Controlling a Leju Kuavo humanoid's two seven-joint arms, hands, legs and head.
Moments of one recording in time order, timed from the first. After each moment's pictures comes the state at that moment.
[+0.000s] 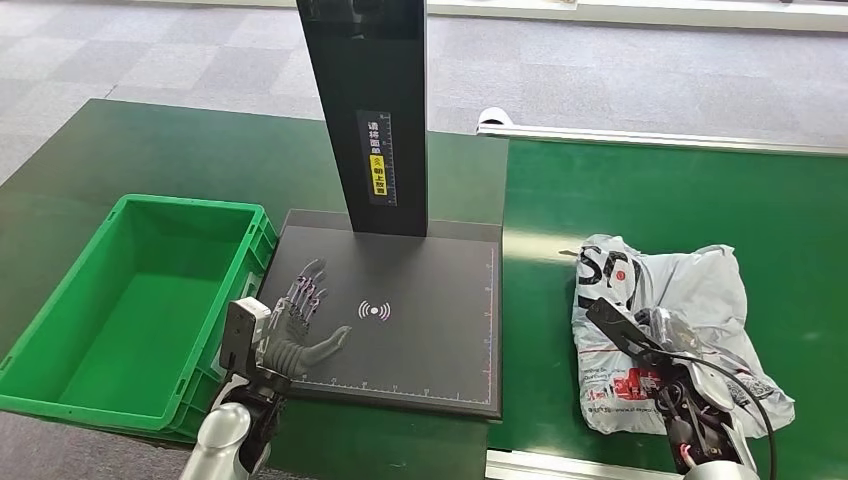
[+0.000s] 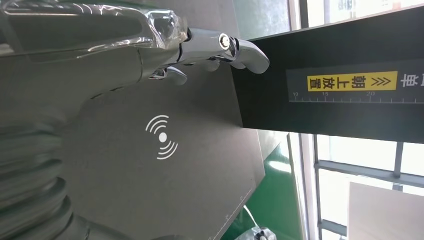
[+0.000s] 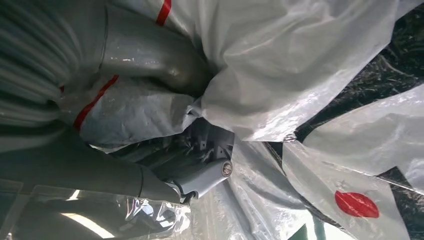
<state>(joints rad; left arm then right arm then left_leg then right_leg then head) -0.14 -0.17 -0.13 -1.23 -0.02 -0.18 -0.39 -0.45 -0.17 -0.13 -0.63 1.12 -0.01 -0.02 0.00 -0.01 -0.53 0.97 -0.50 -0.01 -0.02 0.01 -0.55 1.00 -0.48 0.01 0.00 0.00</state>
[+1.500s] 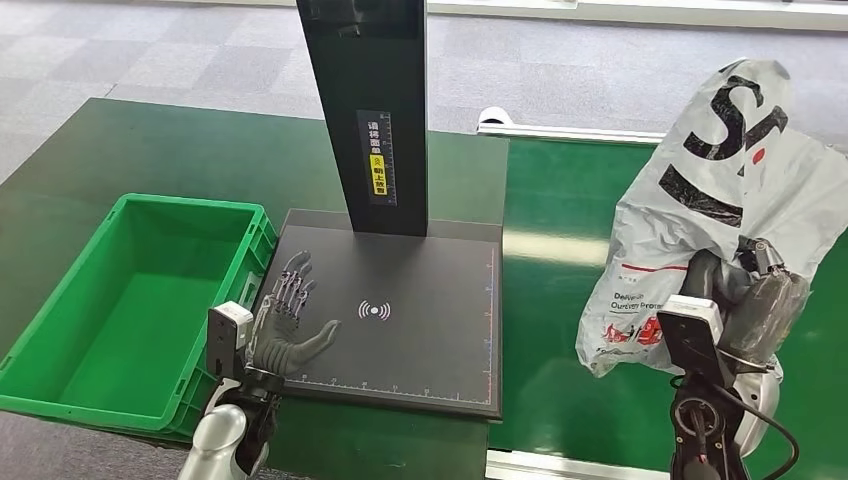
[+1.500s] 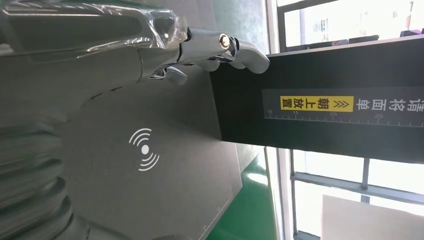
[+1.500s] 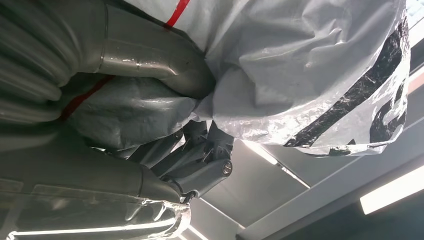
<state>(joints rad) -0.12 -0.18 -0.10 -1.26 -0.02 -0.16 -0.46 -0.17 -0.02 -0.11 -1.50 0.67 -0.50 -0.42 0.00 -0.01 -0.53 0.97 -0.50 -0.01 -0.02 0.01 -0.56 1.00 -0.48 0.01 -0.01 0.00</state>
